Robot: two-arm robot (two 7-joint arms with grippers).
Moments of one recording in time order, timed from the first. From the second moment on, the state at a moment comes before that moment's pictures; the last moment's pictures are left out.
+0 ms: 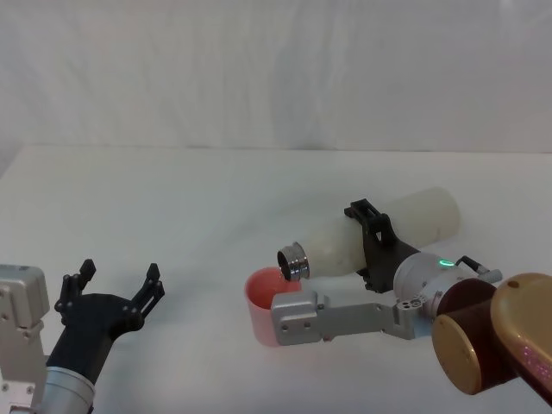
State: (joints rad) left arm 0.27 0.24 0.04 -1.85 -0.25 -0.02 -0.02; right arm 0.39 0.37 -0.73 -1.81 -1.20 0.39 0.75
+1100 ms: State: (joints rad) left arm 0.27 0.24 0.04 -1.85 -0.25 -0.02 -0.02; right arm 0.40 0.36 -0.73 -1.80 -1.19 0.38 0.75
